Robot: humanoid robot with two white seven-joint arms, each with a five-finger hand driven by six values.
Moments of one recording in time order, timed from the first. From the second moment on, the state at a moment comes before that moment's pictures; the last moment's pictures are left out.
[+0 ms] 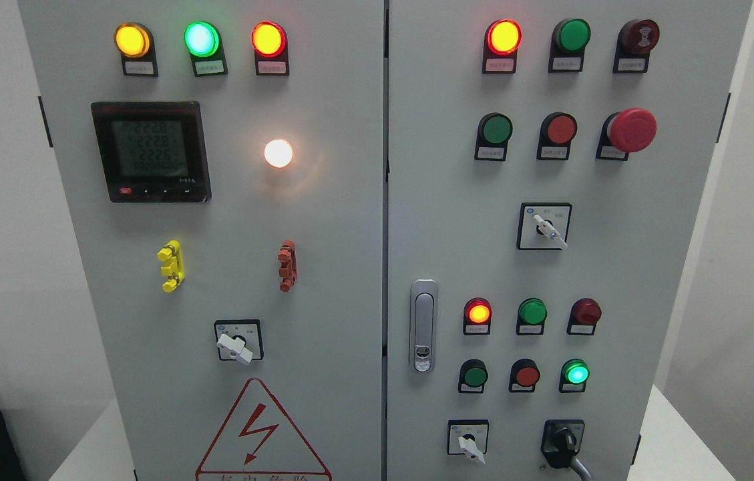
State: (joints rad) left arm -0.05 -0.08 0.07 0.11 -0.08 -0.10 -0.12; right arm 0.05 0.08 -0.03 -1.73 -0.09 -0.16 0.06
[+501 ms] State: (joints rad) left arm -0.05 -0.08 0.07 0.11 -0.08 -0.10 -0.12; right arm 0.06 0.08 -0.04 -1.73 -0.09 -0.16 0.05
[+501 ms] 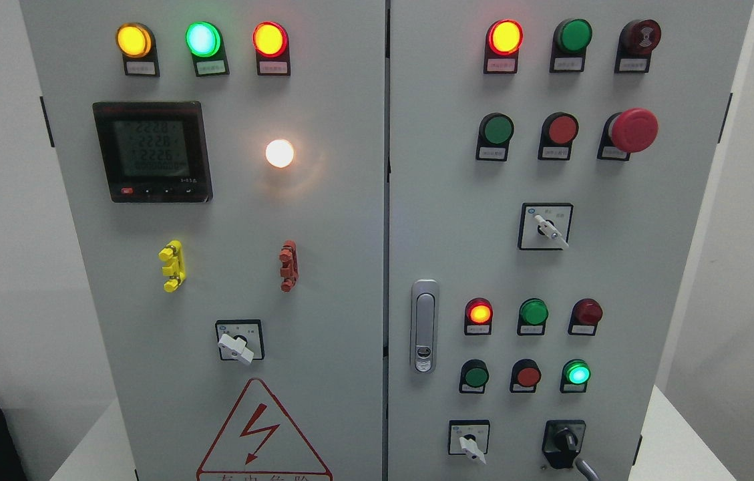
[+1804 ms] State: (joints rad) left arm -0.05 -0.08 0.07 0.11 -0.08 -0.10 -0.12; right arm 0.26 0.06 -0.01 -1.85 -0.11 -0.21 0.10
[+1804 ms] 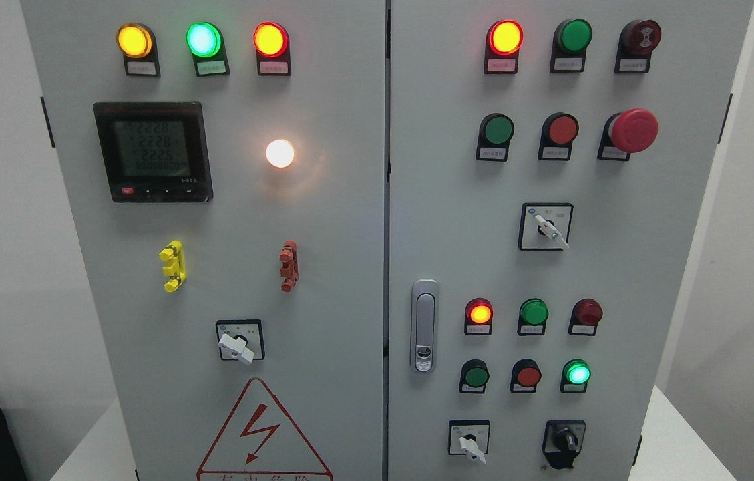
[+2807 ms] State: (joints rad) left arm -0.05 -0.08 0.07 0.11 -0.08 -0.10 -0.12; right arm 0.34 0.01 0.00 -1.93 -0.14 -0.23 0.13
